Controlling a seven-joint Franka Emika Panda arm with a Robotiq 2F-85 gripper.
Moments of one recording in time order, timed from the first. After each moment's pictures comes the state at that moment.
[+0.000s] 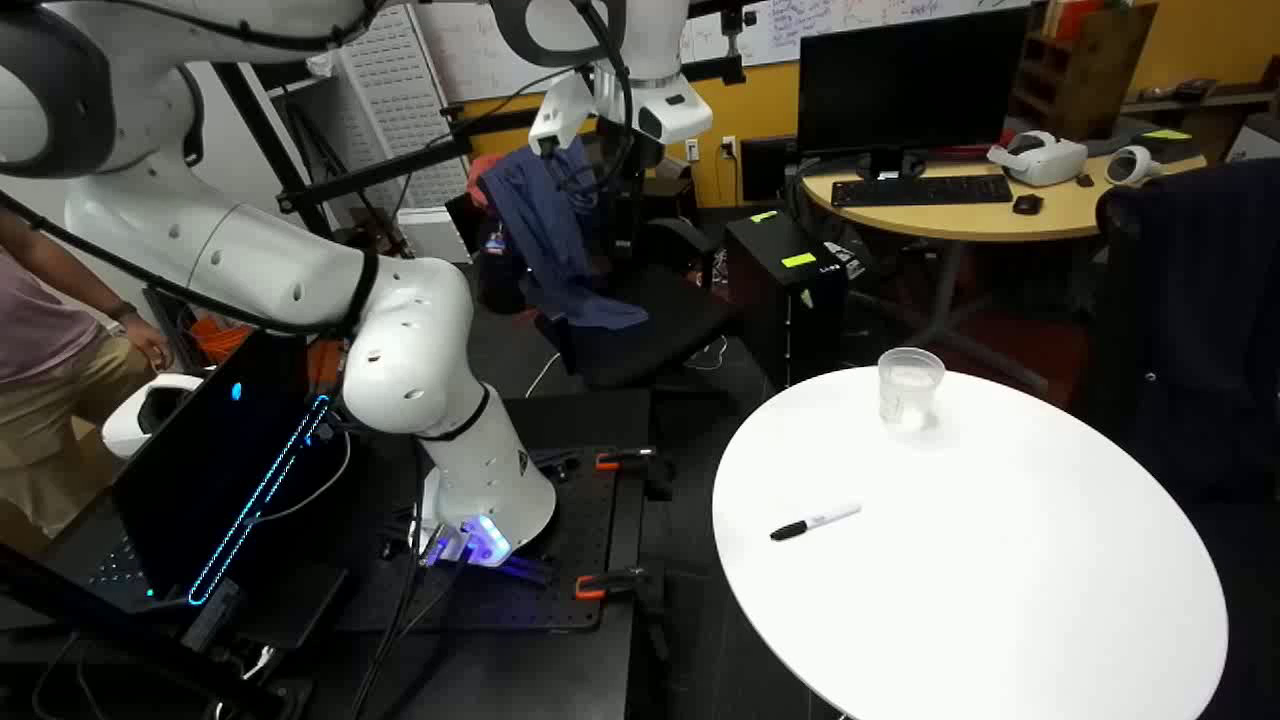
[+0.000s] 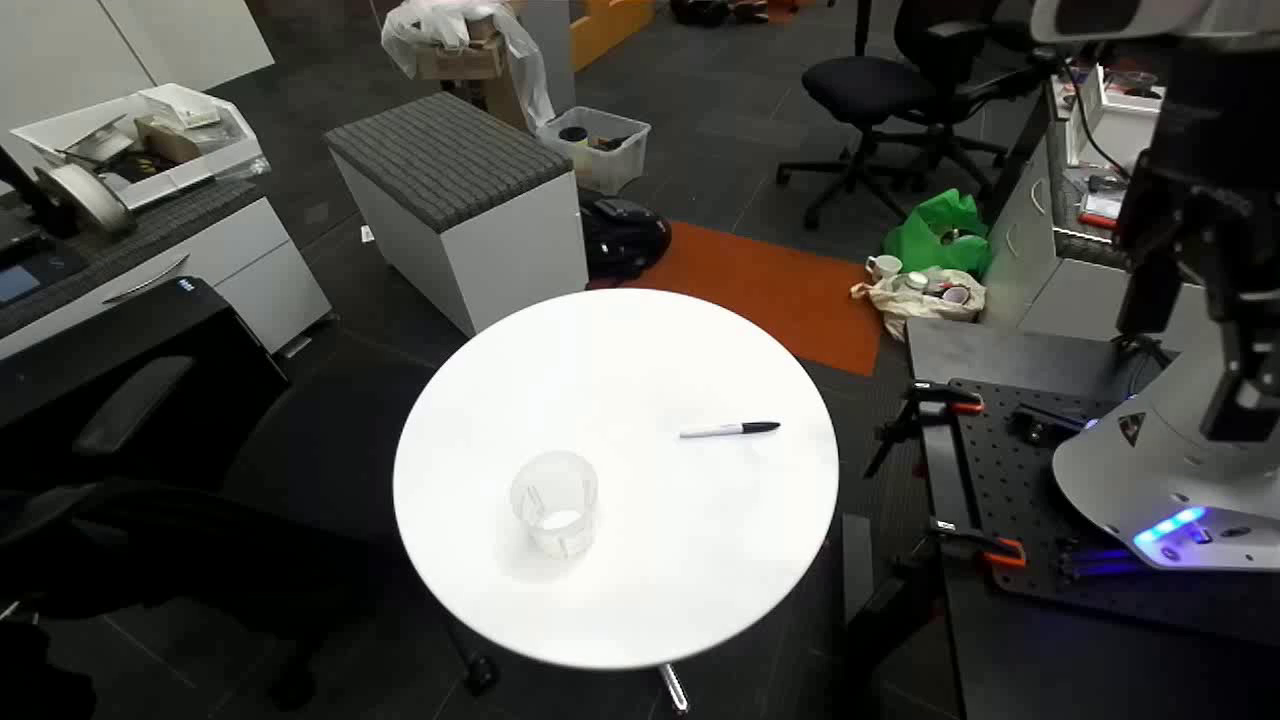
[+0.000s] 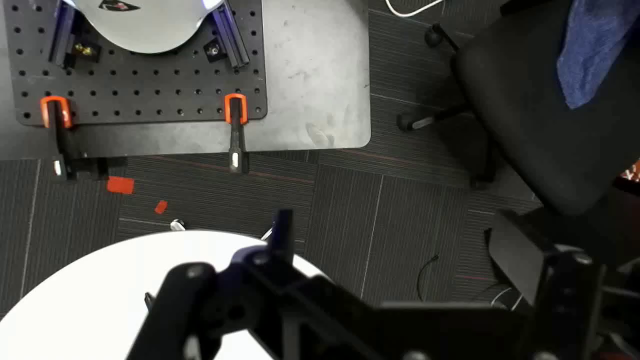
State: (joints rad) arm 0.20 -0.76 0.15 -2.55 0.36 1.62 0.26
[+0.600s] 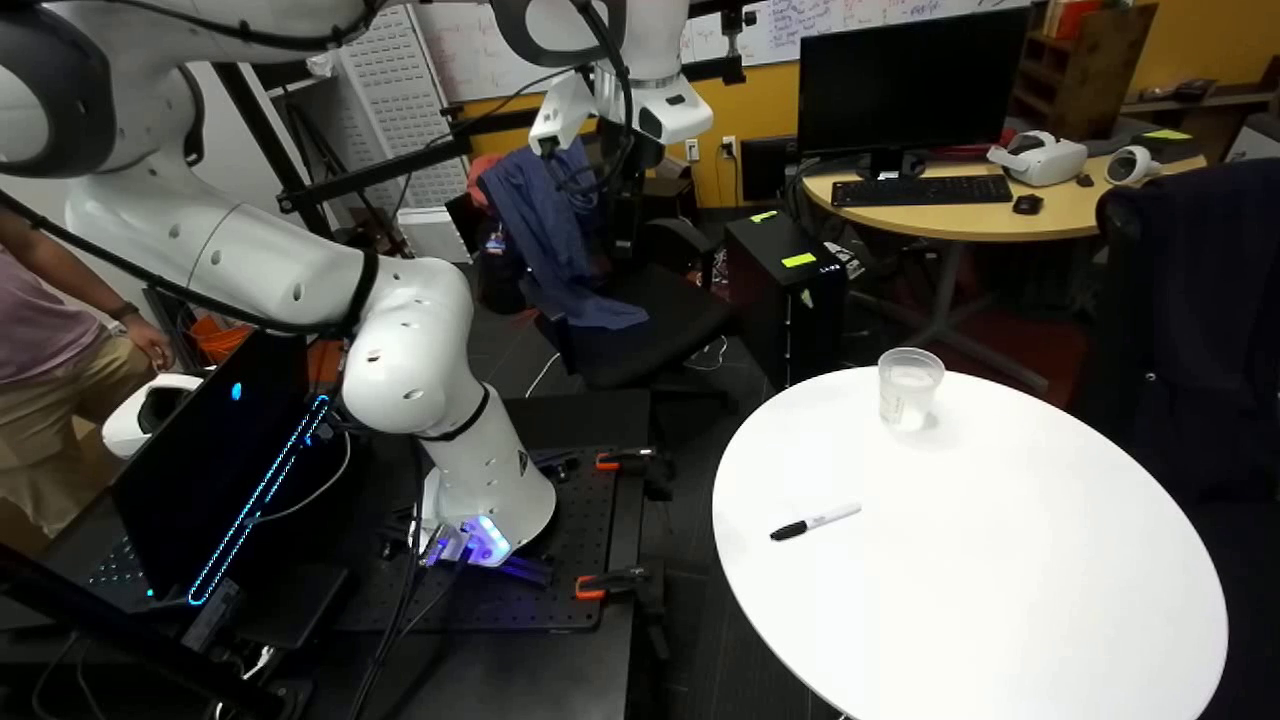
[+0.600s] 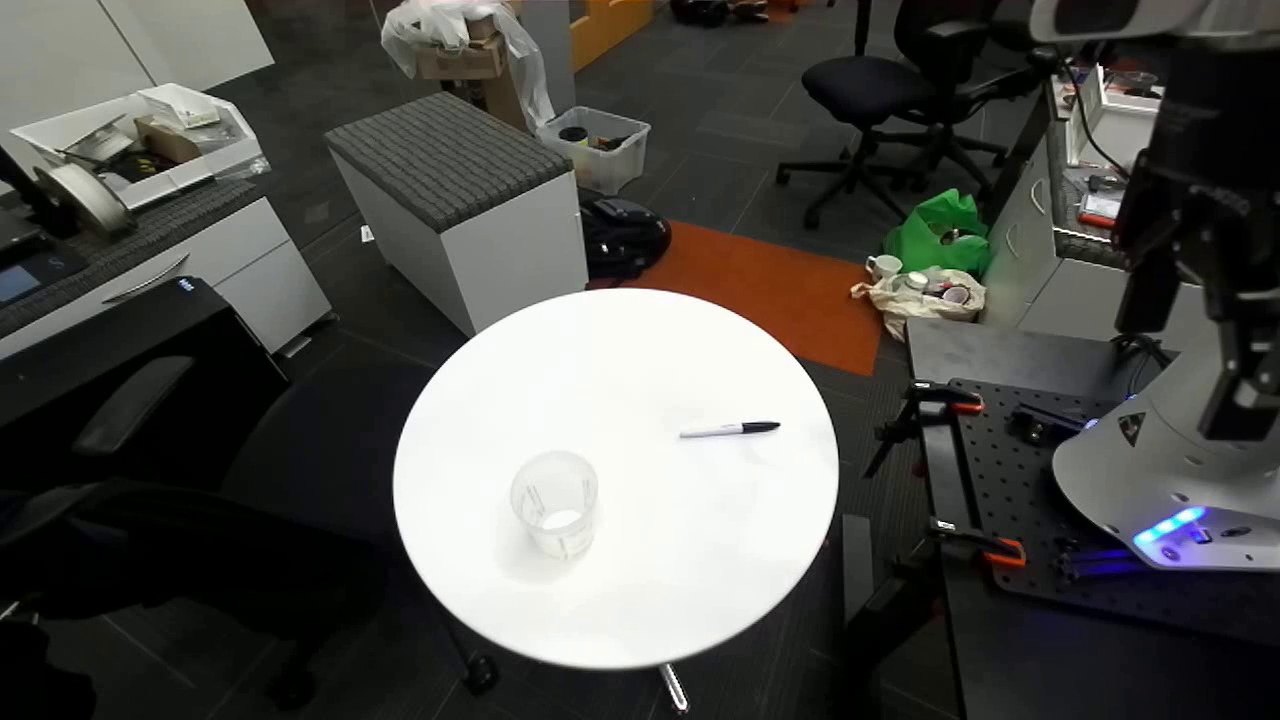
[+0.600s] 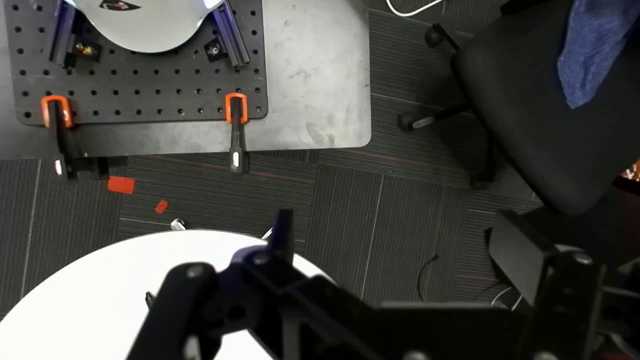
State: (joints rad) arm 0.19 -0.76 0.15 -2.55 0.36 1.62 0.26
